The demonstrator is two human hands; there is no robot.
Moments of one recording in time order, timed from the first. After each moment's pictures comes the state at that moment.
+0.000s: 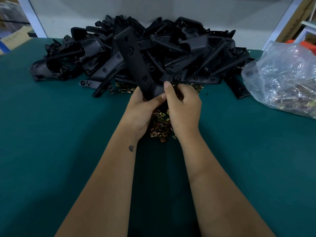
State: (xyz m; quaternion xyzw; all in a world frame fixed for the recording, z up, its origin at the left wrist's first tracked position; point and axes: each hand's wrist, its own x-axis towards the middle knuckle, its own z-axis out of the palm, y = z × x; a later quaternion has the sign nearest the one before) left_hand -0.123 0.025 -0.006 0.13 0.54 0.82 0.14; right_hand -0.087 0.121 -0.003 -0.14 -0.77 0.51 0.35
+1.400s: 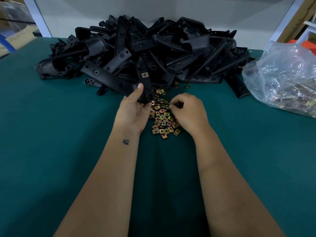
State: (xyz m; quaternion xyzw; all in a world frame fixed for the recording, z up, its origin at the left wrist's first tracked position) left_hand -0.131 0.015 -0.013 -0.06 0.27 0.95 0.14; right_hand -0.088 0.162 -0.020 -0.08 -0.92 0.33 0.19
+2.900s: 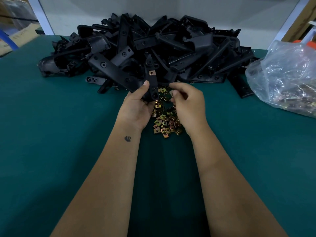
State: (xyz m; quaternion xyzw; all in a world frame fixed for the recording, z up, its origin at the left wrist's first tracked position) left_hand -0.132 0.017 -0.009 -0.02 0.34 0.93 0.16; right_hand -0.087 0.139 -0.008 -0.11 -0.79 0.54 0.26
